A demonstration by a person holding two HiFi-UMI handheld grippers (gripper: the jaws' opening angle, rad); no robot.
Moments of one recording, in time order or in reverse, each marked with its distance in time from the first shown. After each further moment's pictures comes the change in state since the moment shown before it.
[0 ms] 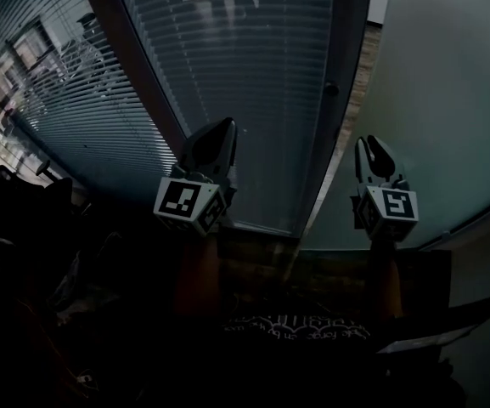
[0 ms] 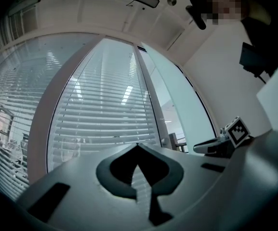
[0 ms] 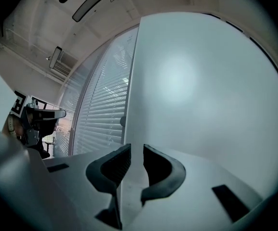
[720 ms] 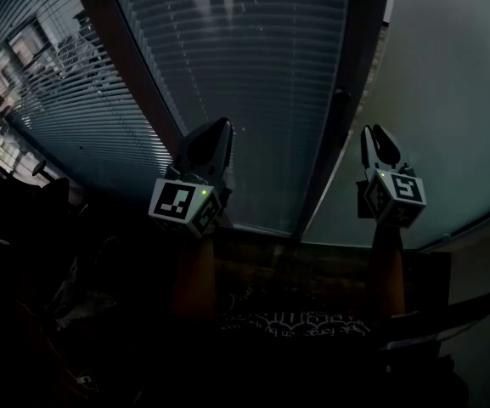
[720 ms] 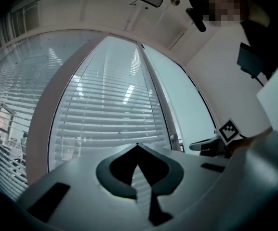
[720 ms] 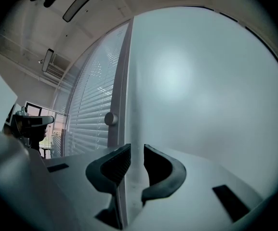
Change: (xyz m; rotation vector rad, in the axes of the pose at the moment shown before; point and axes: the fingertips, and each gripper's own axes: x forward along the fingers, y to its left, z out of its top) left arm 0.012 0.029 -0.016 -0.017 0.003 0.003; right arm 0.049 -0.020 -0.005 0.071 0.011 -0.026
